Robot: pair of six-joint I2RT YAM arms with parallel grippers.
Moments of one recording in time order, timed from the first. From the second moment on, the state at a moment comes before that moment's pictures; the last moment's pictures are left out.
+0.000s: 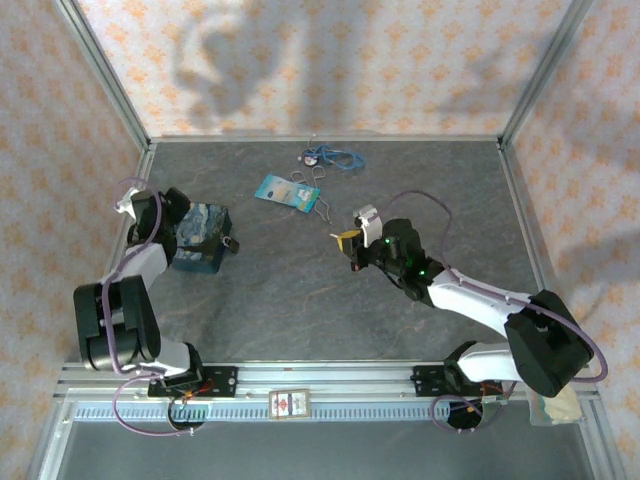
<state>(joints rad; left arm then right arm) 0.30 1.46 0.74 0.14 -0.10 -0.65 0.62 1.29 0.59 0.30 -0.22 0.17</state>
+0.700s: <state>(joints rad) 0.08 1.72 0.87 0.15 0.25 -0.49 0.62 1.29 0.52 0.32 -0.20 0.21</state>
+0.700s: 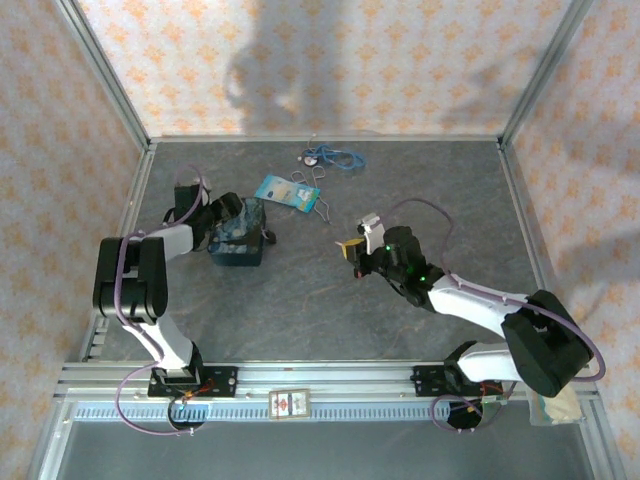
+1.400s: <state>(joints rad) 0.03 1.60 1.03 -0.05 0.12 -0.41 0.60 1.27 0.51 0.30 -0.20 0.25</state>
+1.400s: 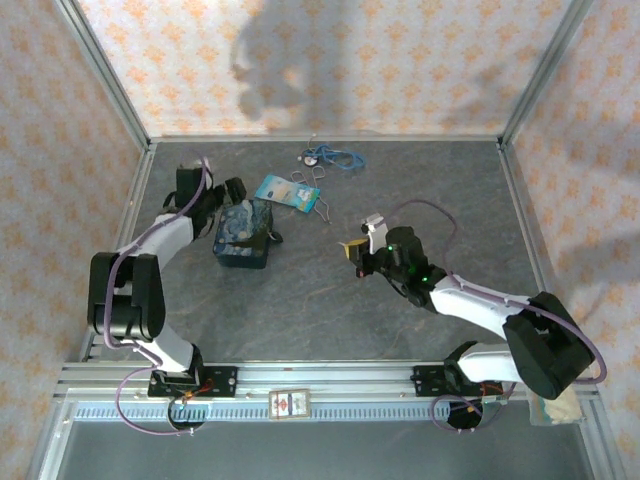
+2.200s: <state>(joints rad) -0.24 1.98 1.35 -0.29 0.14 -0.38 0.60 1.21 0.53 0.30 -0.17 0.28</state>
